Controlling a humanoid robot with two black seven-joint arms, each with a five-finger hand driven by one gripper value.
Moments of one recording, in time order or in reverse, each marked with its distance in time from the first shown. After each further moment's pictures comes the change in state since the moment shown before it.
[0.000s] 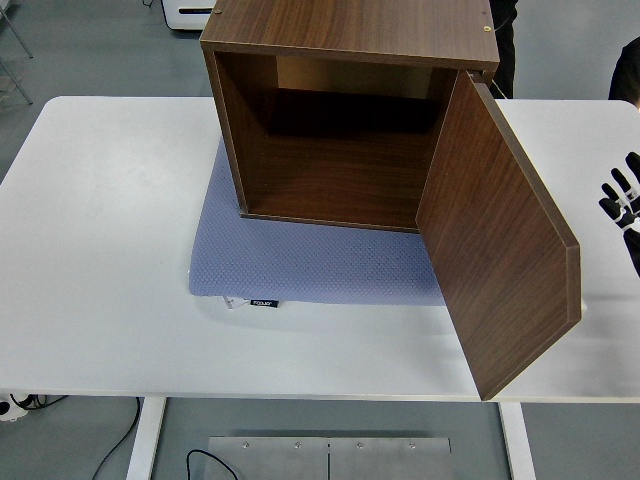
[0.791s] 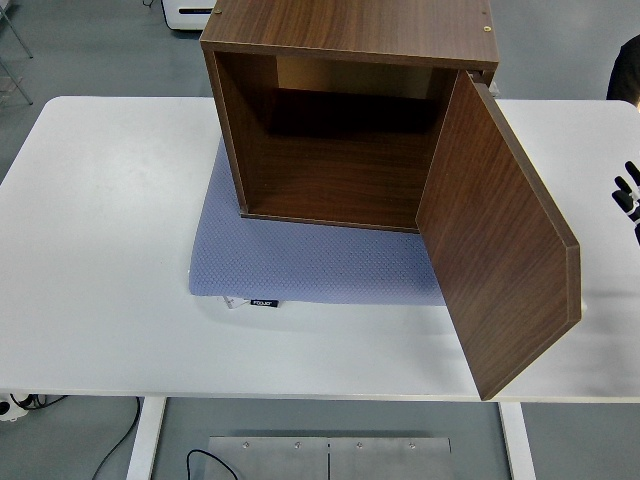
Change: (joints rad) left arm 0.009 0.000 -0.002 0.000 0.000 0.009 0.000; right arm 0.005 0.007 0.034 -0.007 0.000 0.004 0.000
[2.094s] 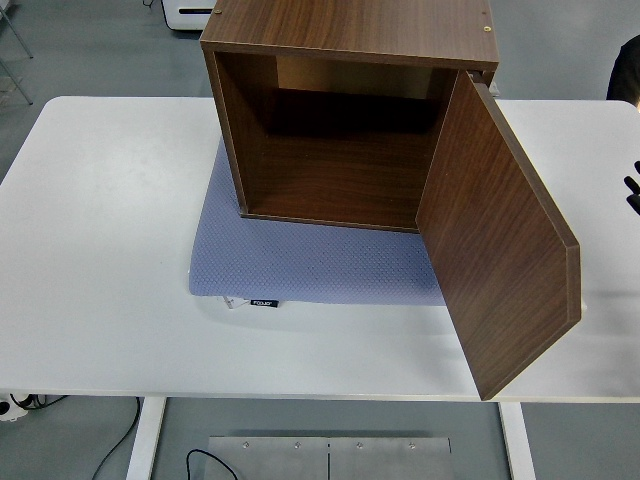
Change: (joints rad) left arm -0.001 0.000 0.000 0.000 0.000 0.000 0.000; right arm -0.004 -0.042 0.012 -0.043 0.000 0.110 0.004
